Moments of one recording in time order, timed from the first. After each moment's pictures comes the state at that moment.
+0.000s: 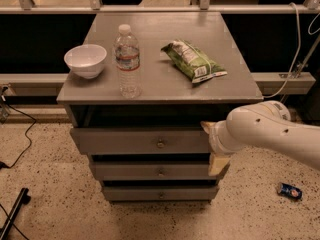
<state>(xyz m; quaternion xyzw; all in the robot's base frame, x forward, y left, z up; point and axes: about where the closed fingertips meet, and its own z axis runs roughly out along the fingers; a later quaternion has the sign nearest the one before) 0.546 -0.163 0.652 -0.73 0.65 -0.08 0.22</state>
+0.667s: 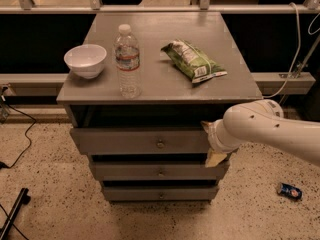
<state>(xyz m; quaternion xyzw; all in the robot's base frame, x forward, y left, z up) 0.565 -0.167 0.631 -0.72 0.66 -0.08 0.21</state>
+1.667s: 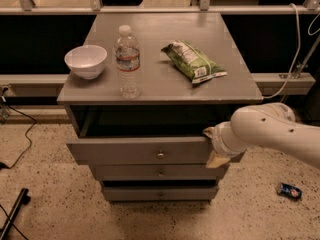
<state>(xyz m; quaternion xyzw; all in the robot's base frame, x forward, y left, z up) 0.543 -0.163 0.647 -0.72 0.66 -0.07 0.22</state>
